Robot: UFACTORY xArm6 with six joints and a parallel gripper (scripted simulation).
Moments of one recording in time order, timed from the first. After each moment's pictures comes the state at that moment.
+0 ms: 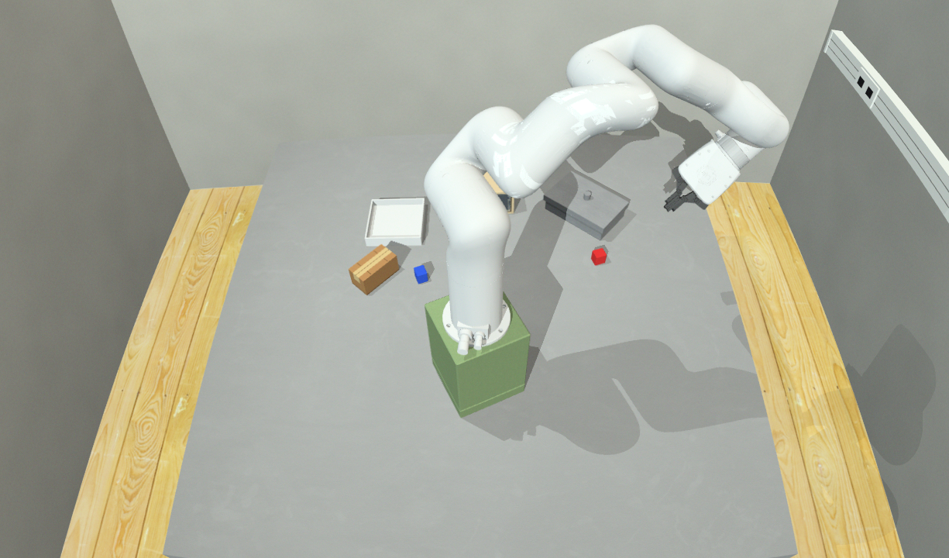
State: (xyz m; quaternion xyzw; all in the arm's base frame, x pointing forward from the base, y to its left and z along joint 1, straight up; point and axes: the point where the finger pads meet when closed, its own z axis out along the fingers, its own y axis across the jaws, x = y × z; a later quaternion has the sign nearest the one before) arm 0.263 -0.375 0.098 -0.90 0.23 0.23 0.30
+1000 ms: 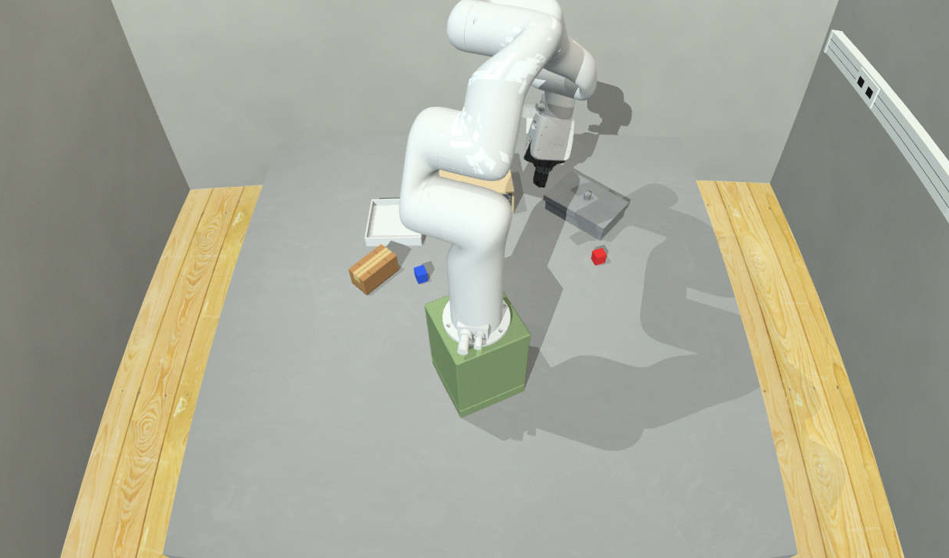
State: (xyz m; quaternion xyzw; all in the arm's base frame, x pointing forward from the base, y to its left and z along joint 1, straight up) arm 0.401 -0.096 0.008 -0.94 -0.26 0.17 0.12
